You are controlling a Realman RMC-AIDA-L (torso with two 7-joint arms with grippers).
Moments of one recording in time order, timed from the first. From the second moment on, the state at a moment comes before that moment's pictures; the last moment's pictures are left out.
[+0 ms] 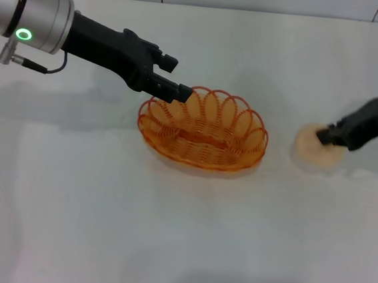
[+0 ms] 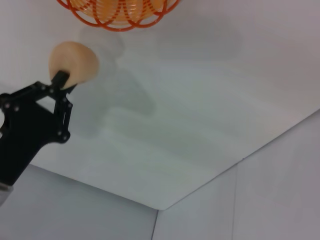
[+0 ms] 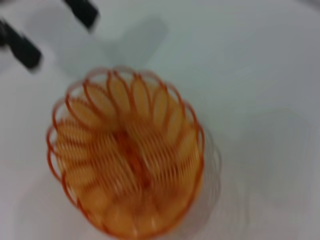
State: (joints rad) left arm -0.82 -1.98 0.92 0.78 2.18 1.55 -1.83; right arm 0.62 2.02 -1.18 -1.22 -2.36 -1.50 2.26
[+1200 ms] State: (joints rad) left arm -0.79 -1.96 0.92 0.79 2.13 1.58 -1.80; right arm 0.63 2.02 -1.56 -1.21 -2.12 -1.13 2.23
